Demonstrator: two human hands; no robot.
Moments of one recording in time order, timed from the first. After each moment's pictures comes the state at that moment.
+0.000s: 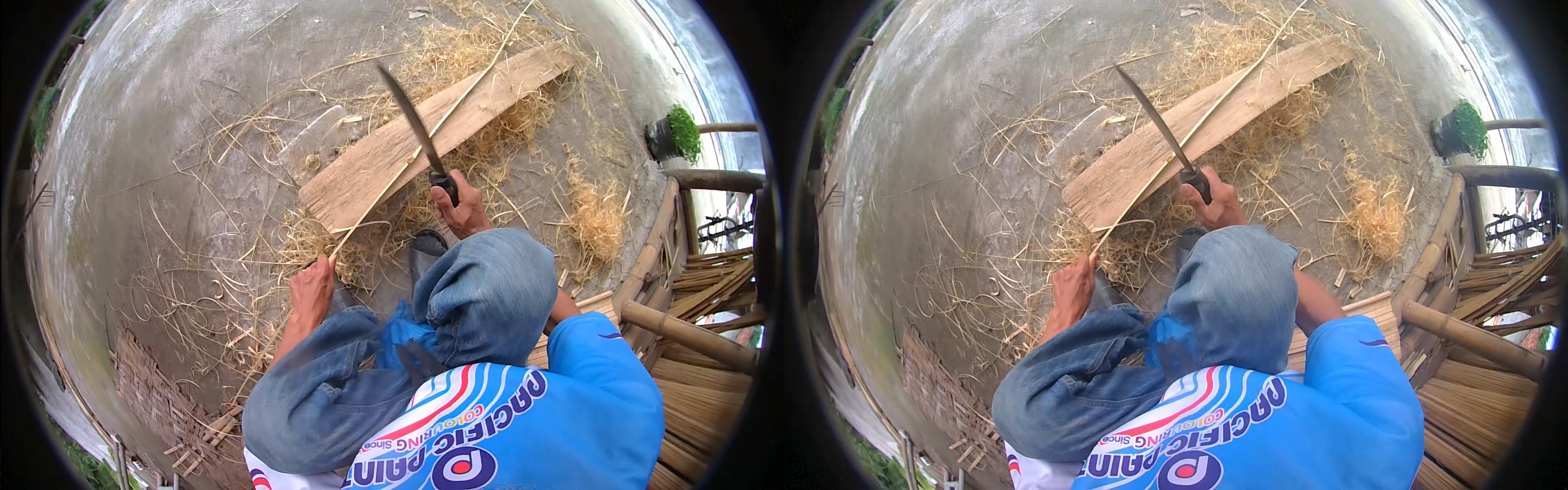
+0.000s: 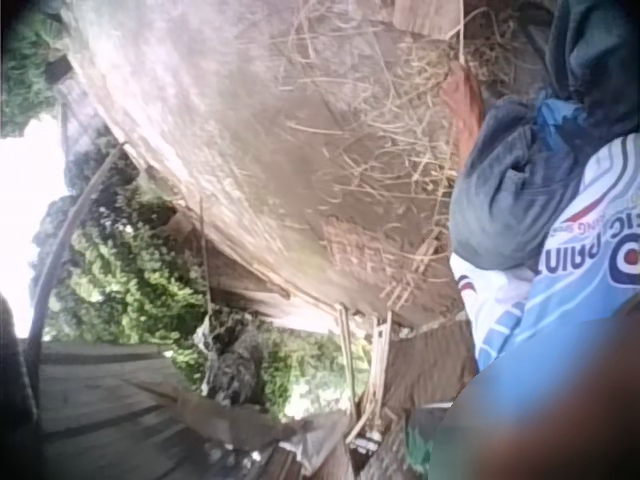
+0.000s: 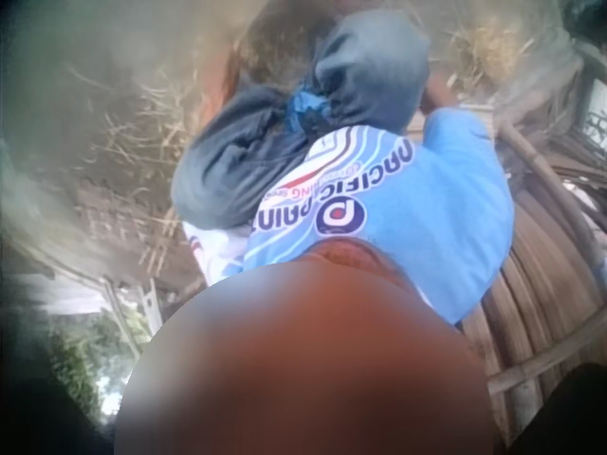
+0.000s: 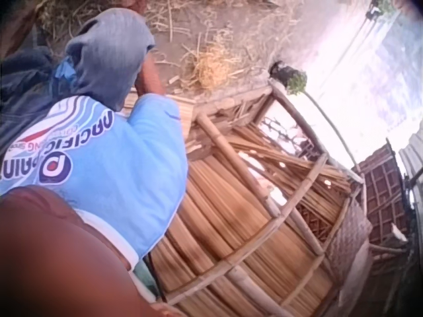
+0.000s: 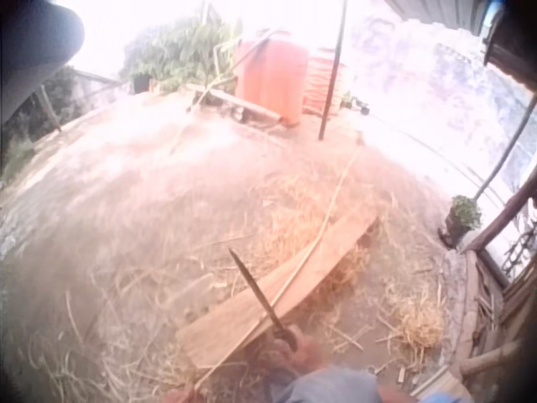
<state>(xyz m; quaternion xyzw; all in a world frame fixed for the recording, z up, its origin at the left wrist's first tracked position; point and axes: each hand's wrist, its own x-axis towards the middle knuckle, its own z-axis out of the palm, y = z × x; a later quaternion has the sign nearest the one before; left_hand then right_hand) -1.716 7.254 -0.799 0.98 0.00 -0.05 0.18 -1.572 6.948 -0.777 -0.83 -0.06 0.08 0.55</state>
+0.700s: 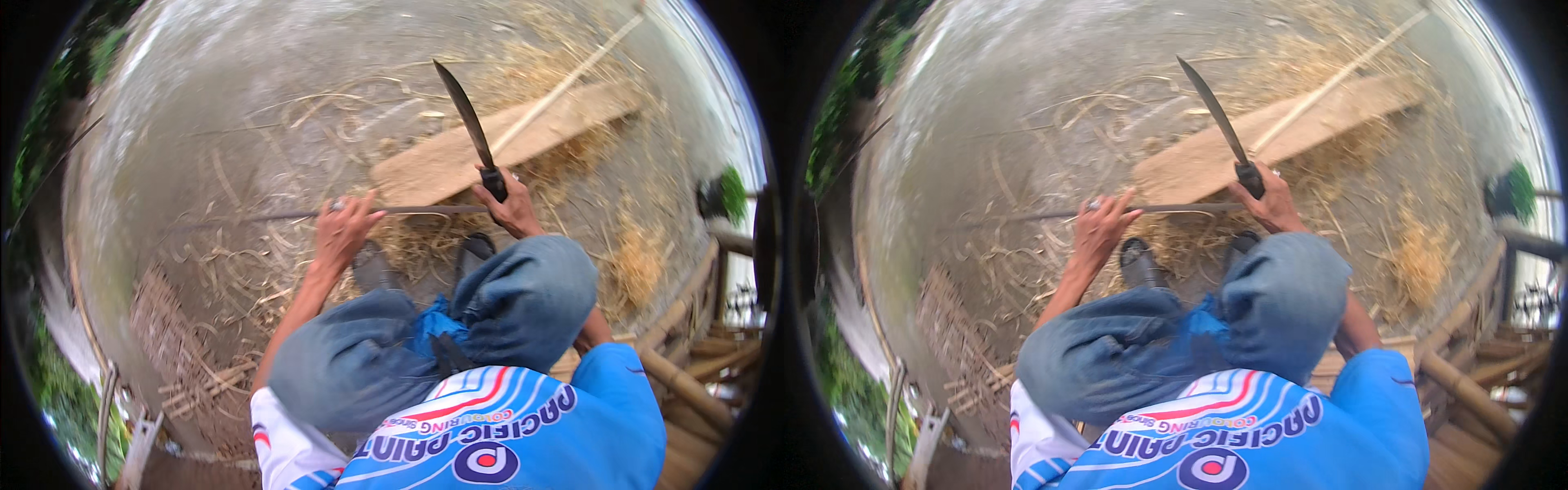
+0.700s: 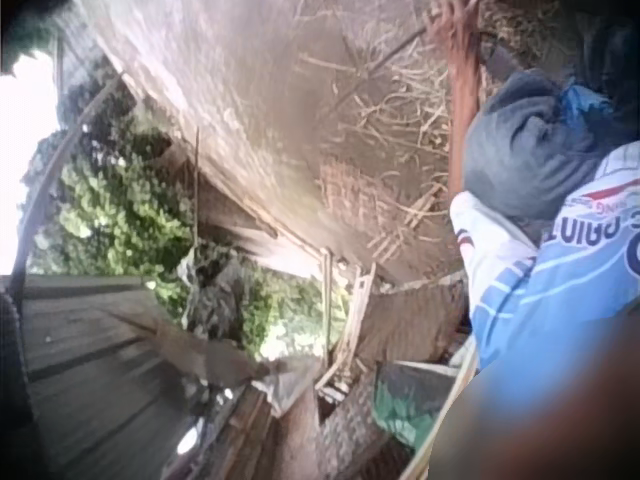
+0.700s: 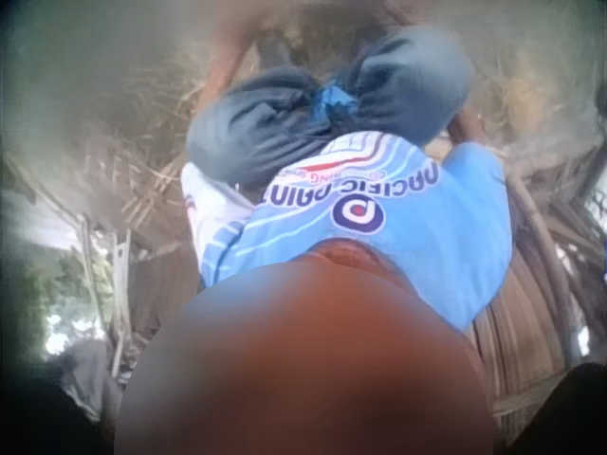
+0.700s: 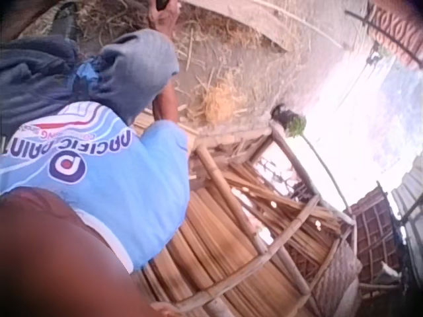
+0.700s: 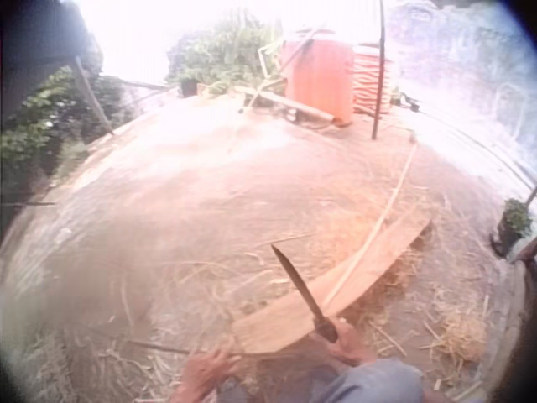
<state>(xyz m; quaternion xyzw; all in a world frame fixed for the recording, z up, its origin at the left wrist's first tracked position) -1.675 7.292 -0.738 0.99 -0.09 0.12 0.06 -1.553 6.981 -0.732 -0.86 -0.15 0.11 0.48</state>
